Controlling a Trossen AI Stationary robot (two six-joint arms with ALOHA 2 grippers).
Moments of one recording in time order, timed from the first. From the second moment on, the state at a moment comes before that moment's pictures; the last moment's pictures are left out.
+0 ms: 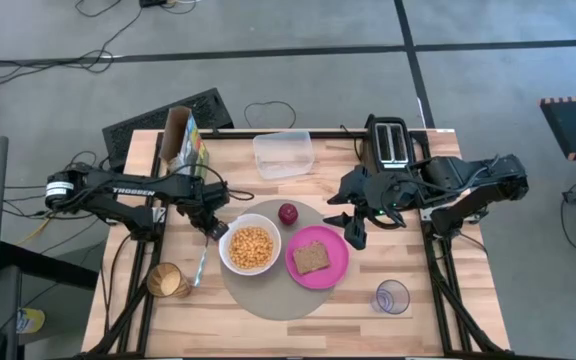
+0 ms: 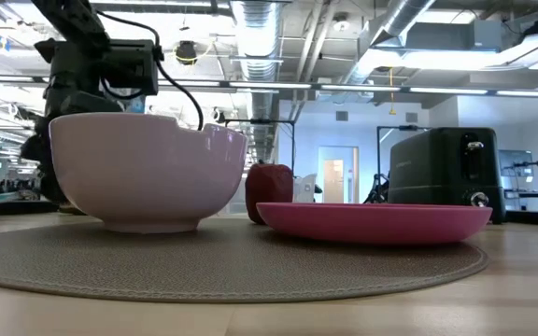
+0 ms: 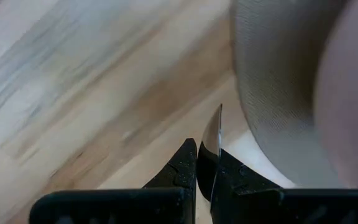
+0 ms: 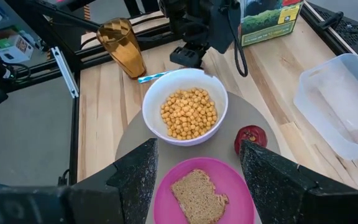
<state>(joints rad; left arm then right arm) 0.23 1.26 0.63 -0.82 0.23 -0.69 0.27 1.43 1.75 -0.99 0.27 0.46</state>
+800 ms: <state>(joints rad) 0.25 1.26 0.63 -0.74 0.11 -0.93 0.27 1.43 1.75 -0.99 0.27 0.47</state>
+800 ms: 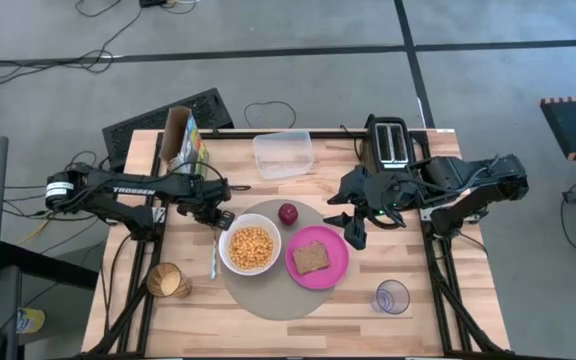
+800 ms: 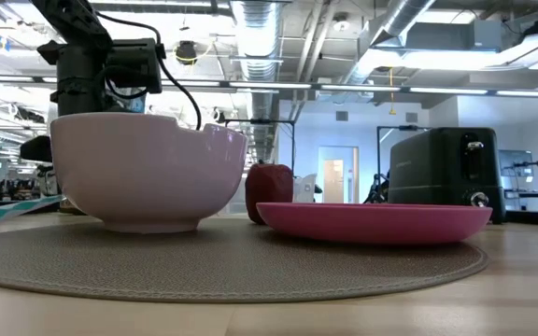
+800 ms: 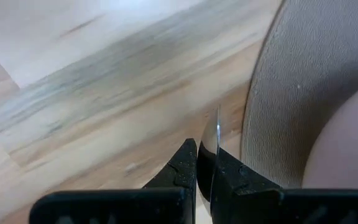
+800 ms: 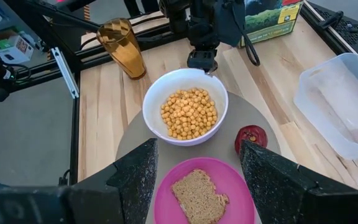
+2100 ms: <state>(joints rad) 0.14 1.26 0.57 -0.66 0.01 -1.08 0.27 1.43 1.75 -0.99 0.29 0.47</state>
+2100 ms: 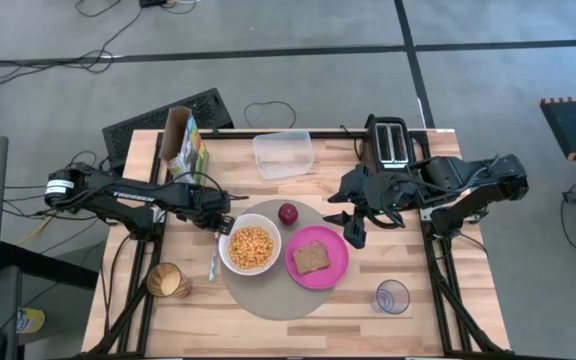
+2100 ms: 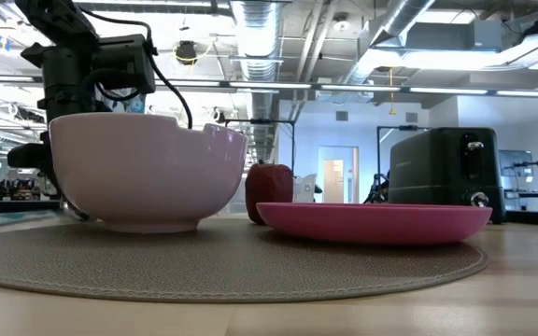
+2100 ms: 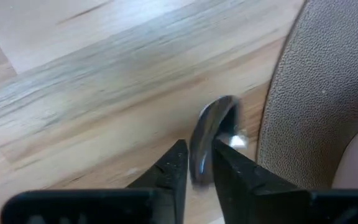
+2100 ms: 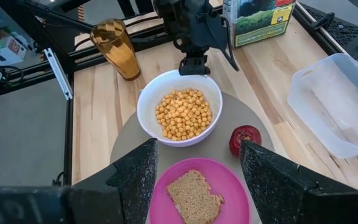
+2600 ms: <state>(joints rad) 0.14 1.26 0.57 -0.66 0.00 -1.04 0.27 1.43 1.75 -0.99 0.29 0.47</state>
